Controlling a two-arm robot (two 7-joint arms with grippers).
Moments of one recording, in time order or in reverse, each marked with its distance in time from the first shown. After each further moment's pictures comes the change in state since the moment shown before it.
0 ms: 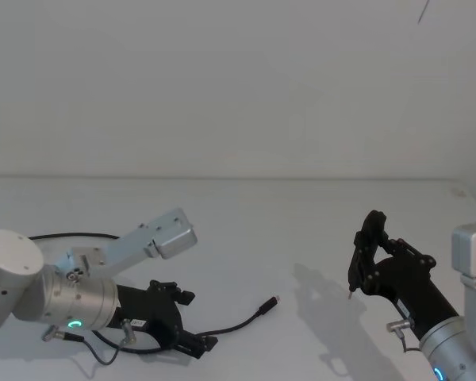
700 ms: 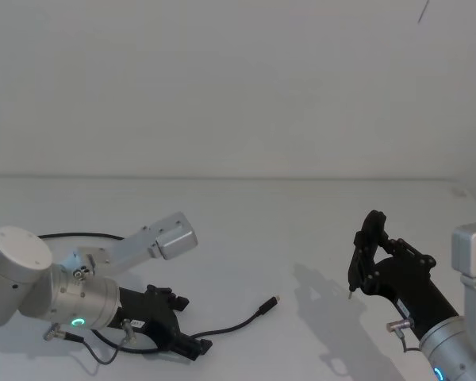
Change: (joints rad) left arm -0.047 -0.022 0.042 0.079 0.005 0.040 -0.005; right arm 0.000 0.000 0.000 0.000 0.000 0.000 0.000
